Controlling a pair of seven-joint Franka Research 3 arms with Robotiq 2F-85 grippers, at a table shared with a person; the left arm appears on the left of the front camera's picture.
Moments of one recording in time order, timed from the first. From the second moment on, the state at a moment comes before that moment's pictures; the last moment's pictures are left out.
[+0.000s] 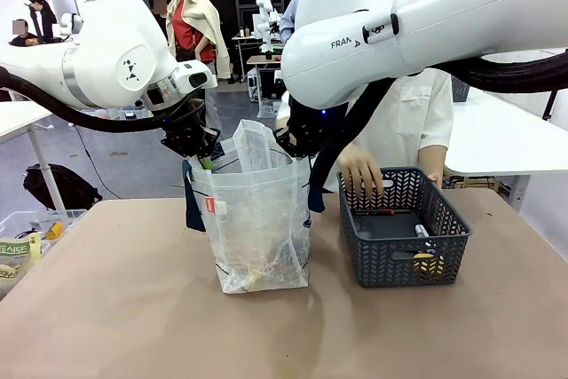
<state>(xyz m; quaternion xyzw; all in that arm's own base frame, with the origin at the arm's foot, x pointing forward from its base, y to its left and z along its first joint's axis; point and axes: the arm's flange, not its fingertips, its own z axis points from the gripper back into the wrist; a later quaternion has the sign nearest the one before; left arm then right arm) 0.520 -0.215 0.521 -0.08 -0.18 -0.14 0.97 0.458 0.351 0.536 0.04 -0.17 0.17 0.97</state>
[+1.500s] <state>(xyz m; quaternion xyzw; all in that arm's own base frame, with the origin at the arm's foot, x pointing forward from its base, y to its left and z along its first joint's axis) 0.520 -0.215 0.521 -0.08 -0.18 -0.14 0.97 0.458 0.351 0.536 0.04 -0.17 0.17 0.97</state>
